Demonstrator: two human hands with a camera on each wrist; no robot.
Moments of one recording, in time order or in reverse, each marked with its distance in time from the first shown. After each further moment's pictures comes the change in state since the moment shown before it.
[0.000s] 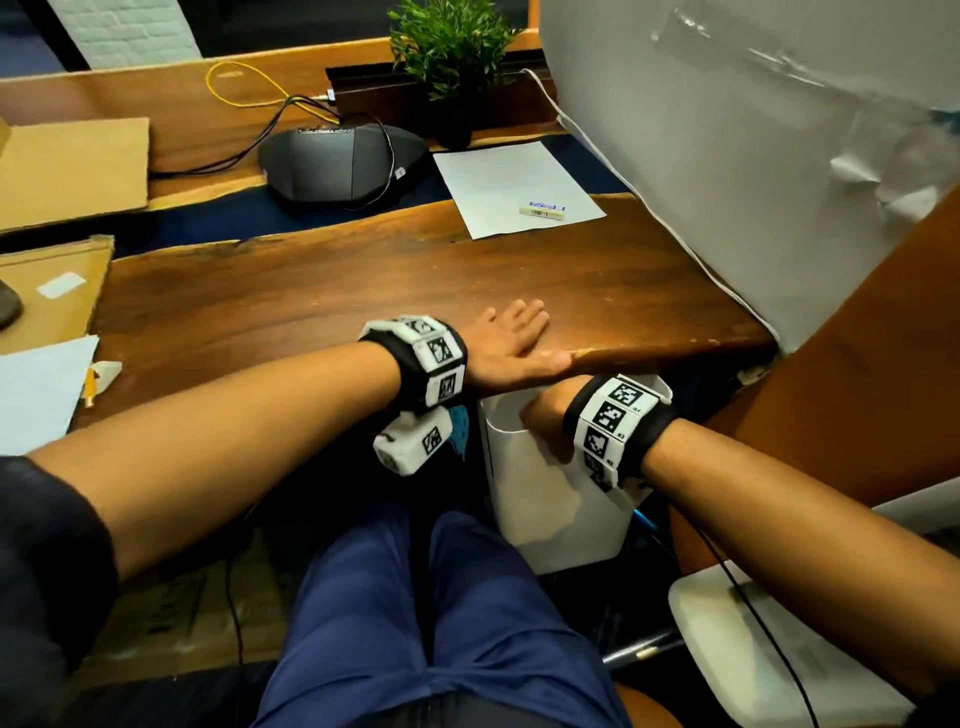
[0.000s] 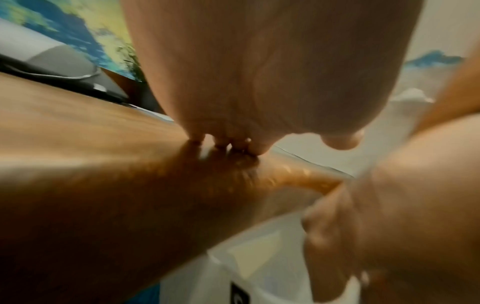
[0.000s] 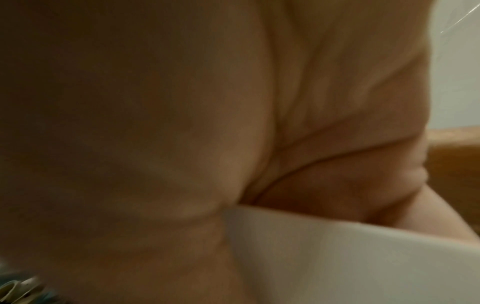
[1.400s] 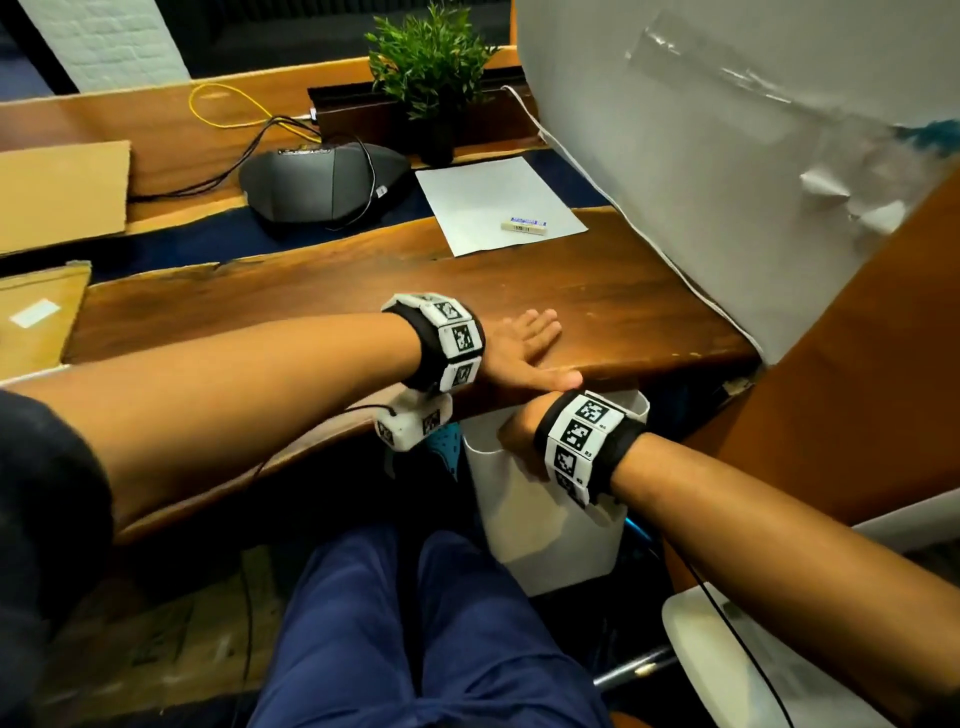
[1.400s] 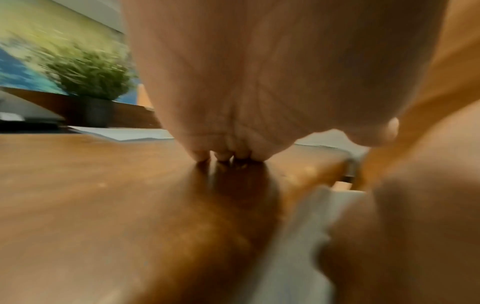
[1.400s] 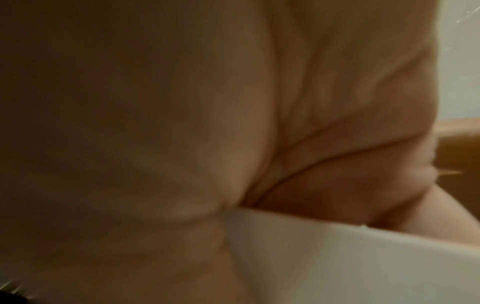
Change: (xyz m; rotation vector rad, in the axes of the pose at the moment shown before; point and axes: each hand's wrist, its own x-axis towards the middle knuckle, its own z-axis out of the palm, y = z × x) left_hand 0.032 0.019 -0.024 0.110 -0.116 -0.037; right_hand 0.011 0.001 0.001 -0.070 0.055 0.036
